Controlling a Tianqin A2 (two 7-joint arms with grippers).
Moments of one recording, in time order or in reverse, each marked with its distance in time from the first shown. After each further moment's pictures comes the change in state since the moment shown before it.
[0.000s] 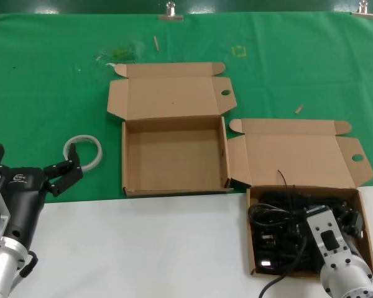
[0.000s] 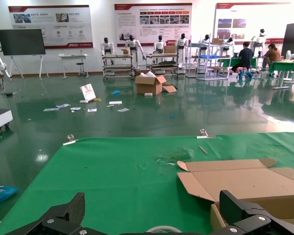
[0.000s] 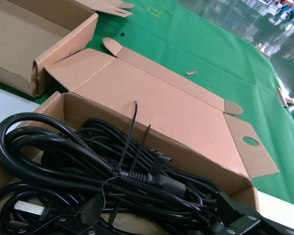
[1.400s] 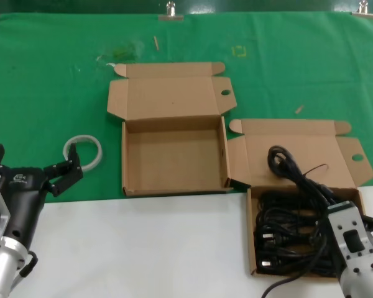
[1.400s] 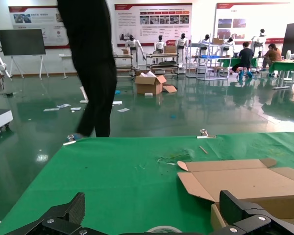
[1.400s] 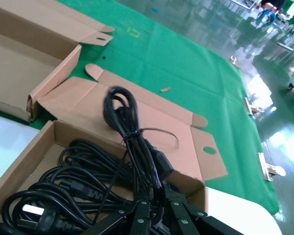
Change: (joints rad) left arm 0.000 0.000 0.000 0.000 0.000 0.000 0.000; right arm -0.121 0.016 0.003 0.329 0.000 0.188 -0.017
